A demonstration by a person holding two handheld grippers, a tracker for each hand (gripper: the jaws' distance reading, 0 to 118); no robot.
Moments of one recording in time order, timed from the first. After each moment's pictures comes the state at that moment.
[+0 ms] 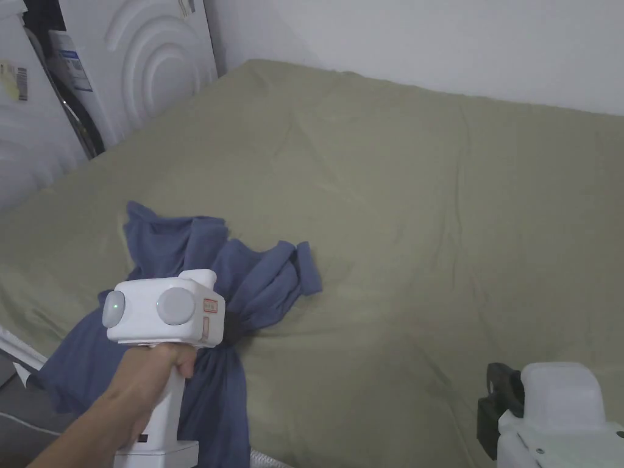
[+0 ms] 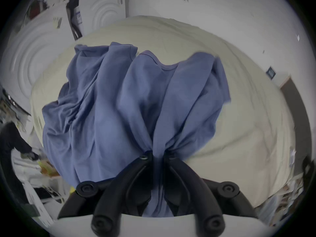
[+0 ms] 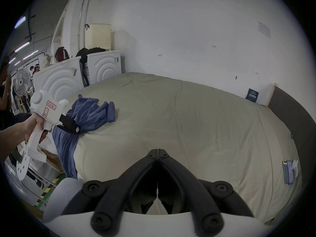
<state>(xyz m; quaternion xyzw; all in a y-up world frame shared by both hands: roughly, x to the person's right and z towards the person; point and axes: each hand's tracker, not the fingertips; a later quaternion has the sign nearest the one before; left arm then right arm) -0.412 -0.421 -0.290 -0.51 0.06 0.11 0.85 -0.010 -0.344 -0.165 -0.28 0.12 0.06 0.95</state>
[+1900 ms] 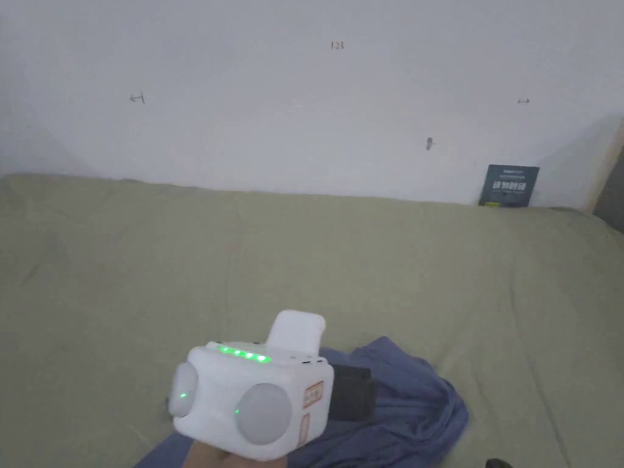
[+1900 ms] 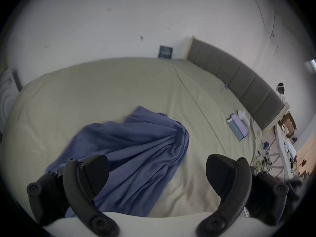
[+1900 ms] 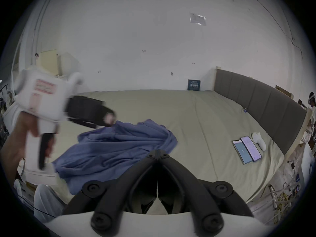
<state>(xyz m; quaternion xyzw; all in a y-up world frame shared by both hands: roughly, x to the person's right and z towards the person) -0.042 -0.276 -0.292 -0.35 -0.25 0.02 0.90 0.180 -0.295 -0.111 -0.24 -0.08 -0.01 0.97</state>
